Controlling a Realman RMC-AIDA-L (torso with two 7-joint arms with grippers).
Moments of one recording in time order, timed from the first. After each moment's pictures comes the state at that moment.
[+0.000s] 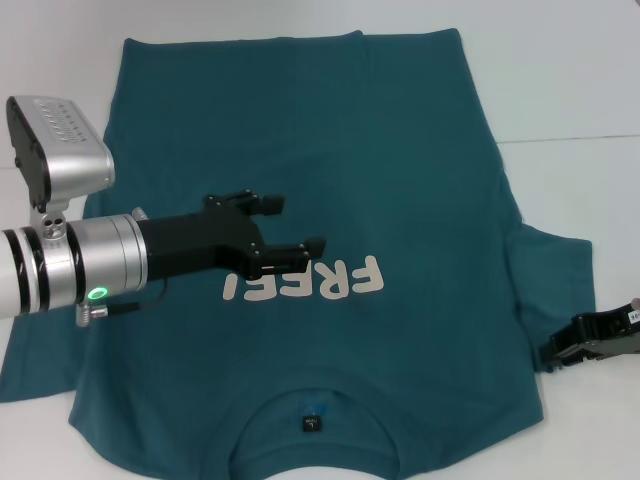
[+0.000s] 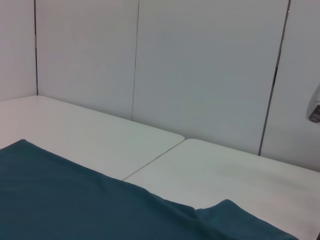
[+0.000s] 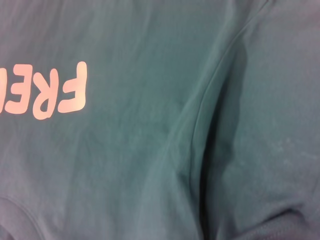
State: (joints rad) left arm -0.69 -2.16 0.80 0.67 1.93 1.26 -1.40; right arm 0.68 2.00 -0.60 -0.78 -2.74 -1.47 2.52
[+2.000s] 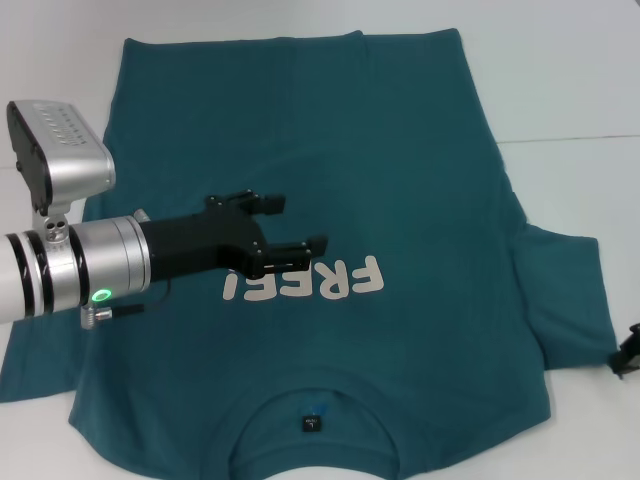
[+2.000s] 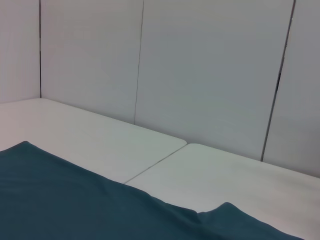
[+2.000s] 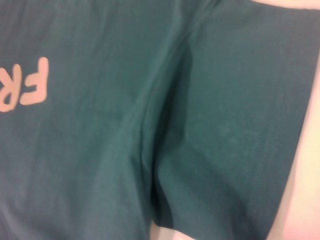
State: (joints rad) left arm -0.69 -2.16 0.80 0.64 1.90 1.25 -1.38; right arm 0.59 2.00 -0.64 -0.96 -2.75 -1.56 2.55
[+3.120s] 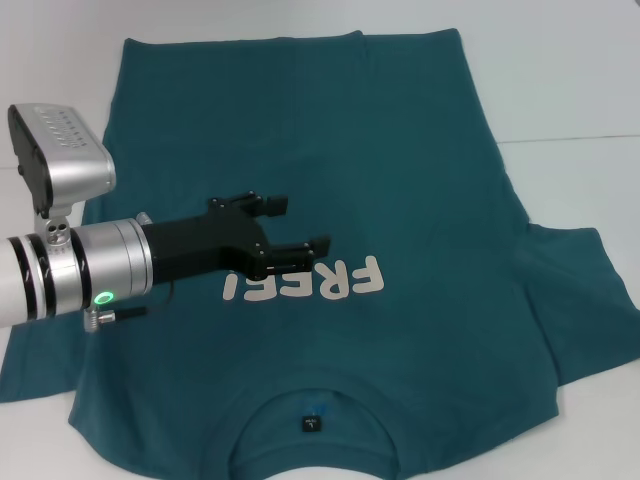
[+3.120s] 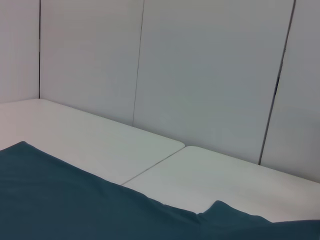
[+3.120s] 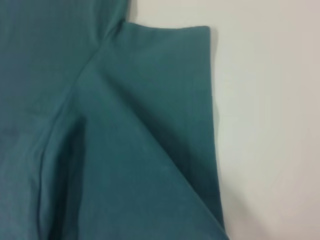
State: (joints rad) left arm -0.69 -2.16 0.81 0.63 1.89 1.25 -1.38; right arm 0.54 1.99 -0.64 -1.06 -2.86 -1.50 2.54
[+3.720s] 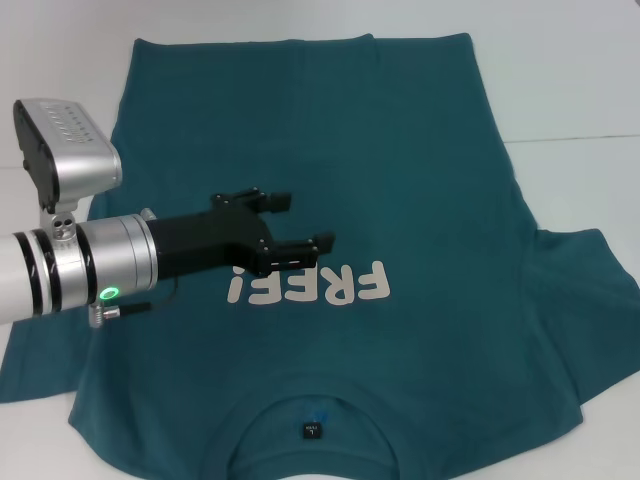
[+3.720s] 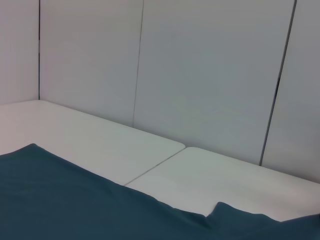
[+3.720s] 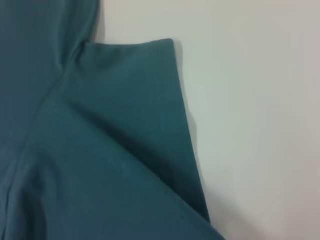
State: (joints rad) left arm -0.70 -2.16 0.81 0.63 1.89 1.23 -1.38; right arm 0.53 1.98 -0.64 -1.06 -2.88 -1.44 2.53
